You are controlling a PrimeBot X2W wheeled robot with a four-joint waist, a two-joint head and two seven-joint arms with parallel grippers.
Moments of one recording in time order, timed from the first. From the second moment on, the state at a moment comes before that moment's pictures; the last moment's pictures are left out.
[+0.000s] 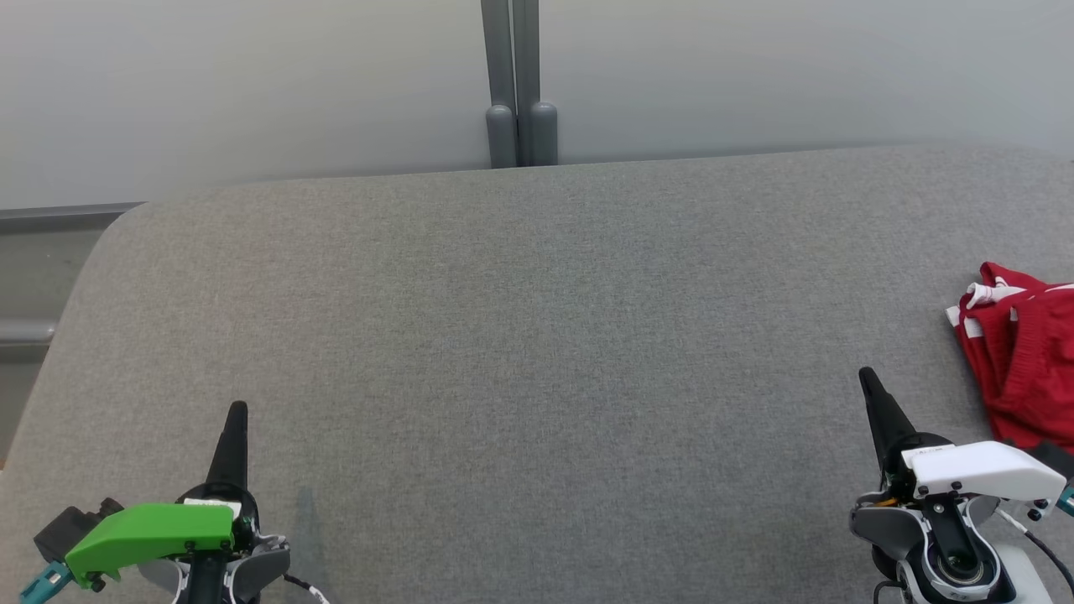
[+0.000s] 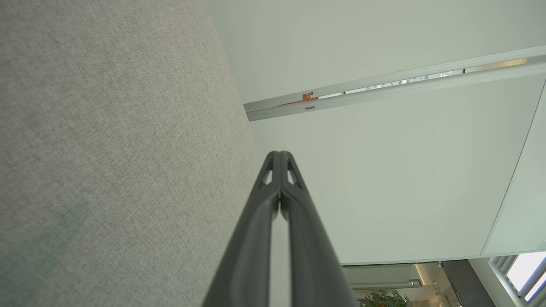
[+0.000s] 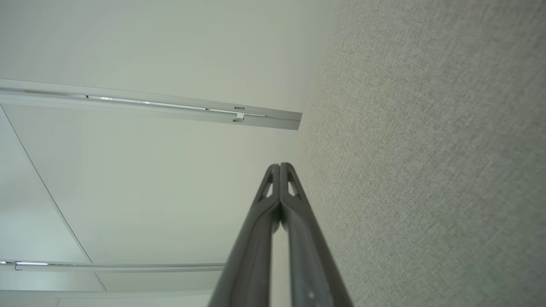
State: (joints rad) left arm -0.09 0.05 0.08 0.27 -1.42 -0.11 0.06; right arm -0.13 -0.05 -0.10 0.29 1.42 0.13 0.06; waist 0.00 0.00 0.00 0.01
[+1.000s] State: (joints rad) left arm -0.10 0.05 0.11 0.25 -1.61 -0.13 0.11; right arm -0.11 -0.05 -0.11 0.25 1.61 0.13 0.11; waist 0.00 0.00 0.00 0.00
